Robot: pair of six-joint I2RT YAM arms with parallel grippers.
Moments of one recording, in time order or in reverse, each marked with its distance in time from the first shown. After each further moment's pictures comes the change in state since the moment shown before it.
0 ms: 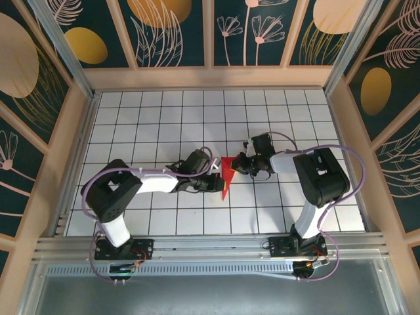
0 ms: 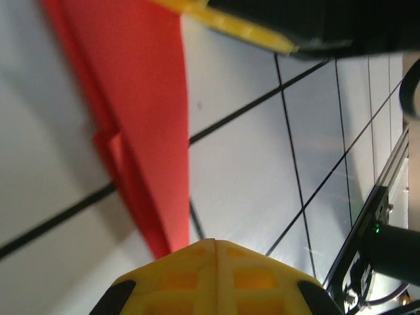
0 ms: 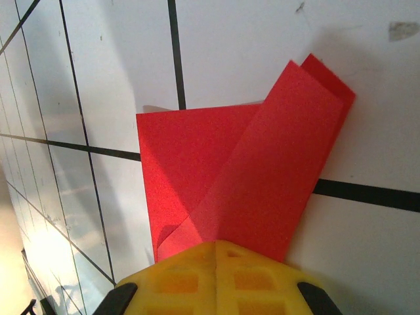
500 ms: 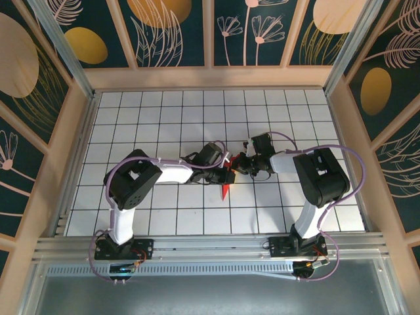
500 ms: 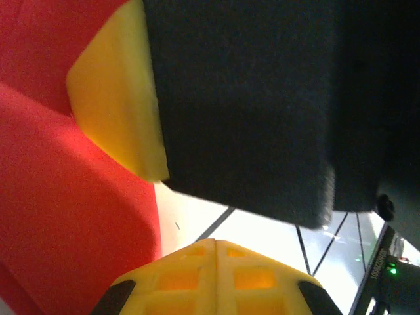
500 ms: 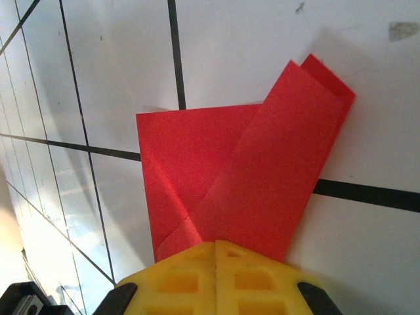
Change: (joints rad) left arm 0.000 0.196 0.209 -0.030 -0.002 0.054; right arm 0.000 0.000 0.000 0.000 0.000 0.000
